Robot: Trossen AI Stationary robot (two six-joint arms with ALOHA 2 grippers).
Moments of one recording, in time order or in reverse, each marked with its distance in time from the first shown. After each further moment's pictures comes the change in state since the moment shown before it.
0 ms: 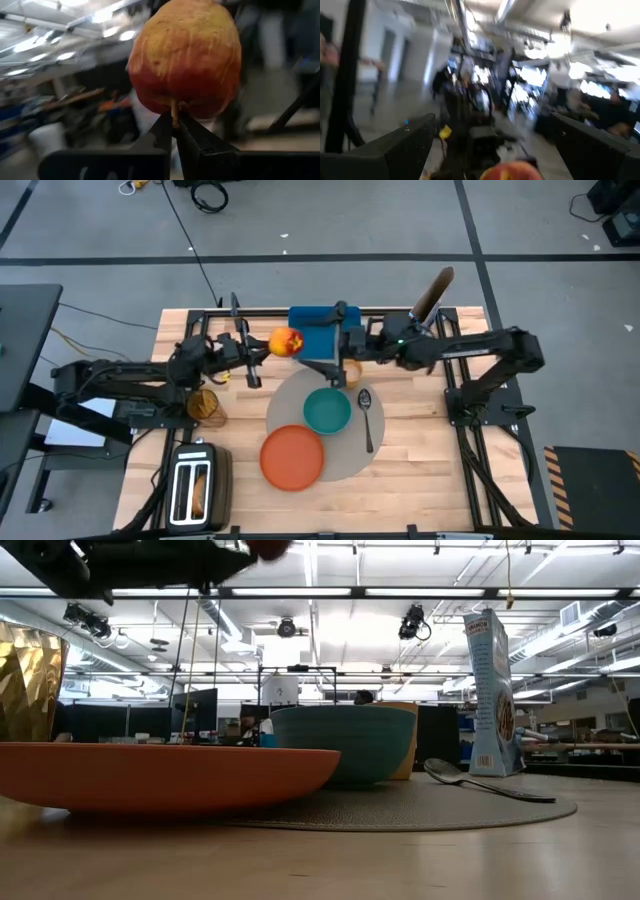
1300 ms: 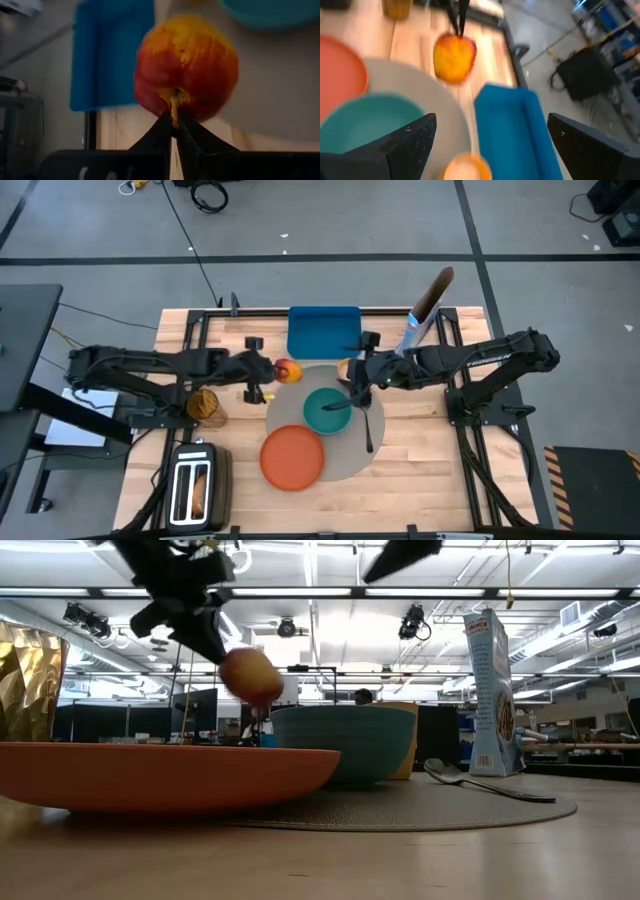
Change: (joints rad) left arm -0.208 0.215 0.449 -1.371 -0.439 0.168; right arm 0.178 -0.100 0.000 -1.043 0.611 0.061
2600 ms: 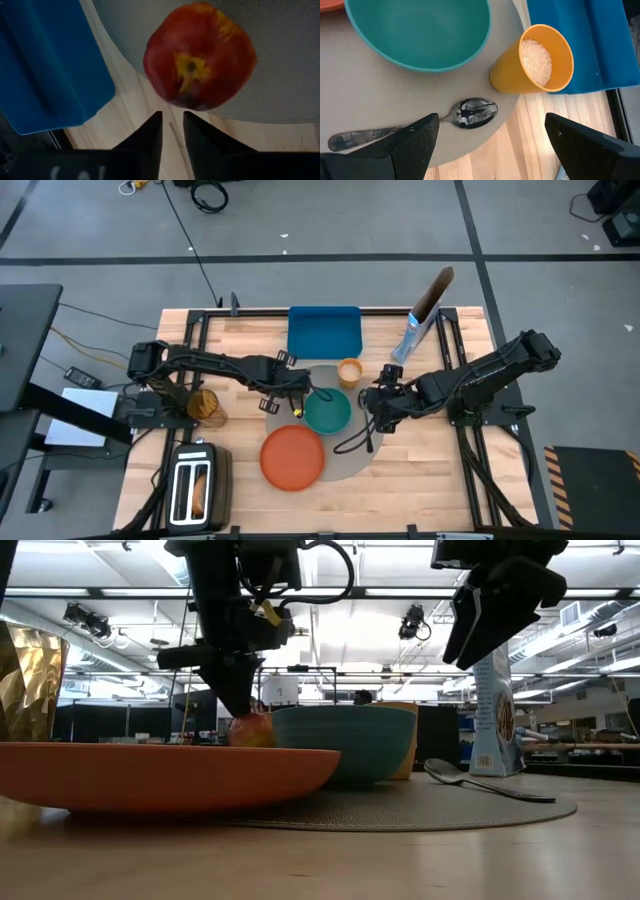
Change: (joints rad) left arm -0.048 0.527 0.351 -0.303 0.011 0.022; right arm 0.161 -0.003 -0.238 -0.293 -0.018 0.491
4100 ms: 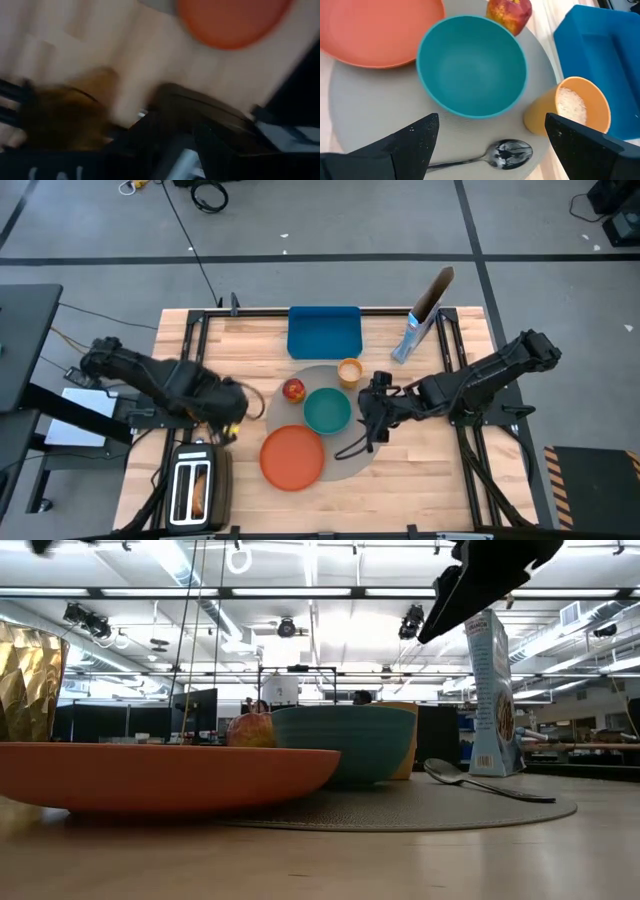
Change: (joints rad) left arm -0.400 -0.383 0.201 -0.664 0.460 -1.310; right arm 0.034 -0.002 0.007 0.210 -0.080 -0.061
